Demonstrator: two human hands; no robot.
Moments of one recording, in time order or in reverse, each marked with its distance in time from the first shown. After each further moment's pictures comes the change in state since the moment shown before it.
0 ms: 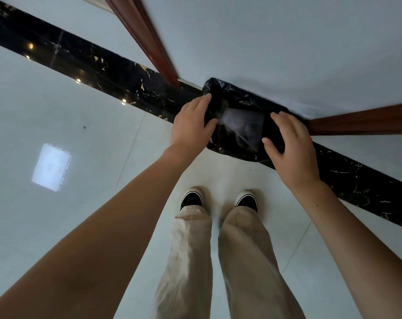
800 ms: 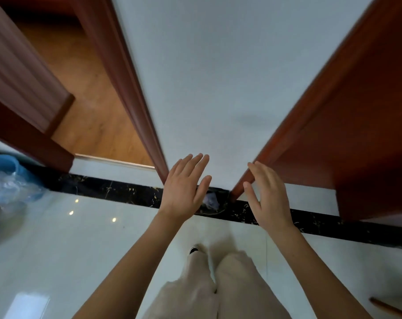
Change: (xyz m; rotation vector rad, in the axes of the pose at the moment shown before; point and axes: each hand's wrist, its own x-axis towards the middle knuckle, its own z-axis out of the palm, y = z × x) left_hand -0.304 0.304 -0.455 0.114 0.191 0.650; right_hand -0.201 -0.372 -0.430 -0.099 0.399 0.026
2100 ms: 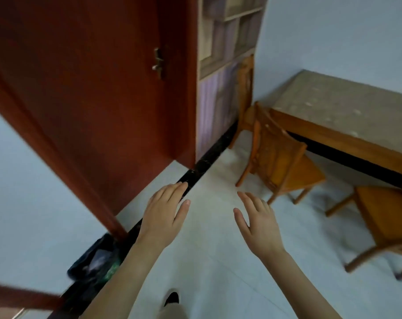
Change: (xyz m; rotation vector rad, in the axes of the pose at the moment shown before) left_hand -0.223 0.309 0.052 -0.200 -0.438 0.924; right_hand -0.509 -0.058 -0.149 -0.266 0.555 0.996
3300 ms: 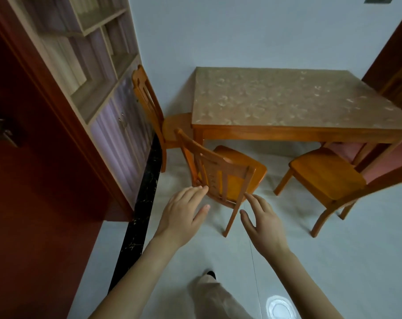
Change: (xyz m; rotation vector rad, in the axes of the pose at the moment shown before) left_hand 0.378 0.017 0.161 -0.170 -0.337 0.618; right_hand 0.222 0.140 0.010 -0.057 0.280 0.567
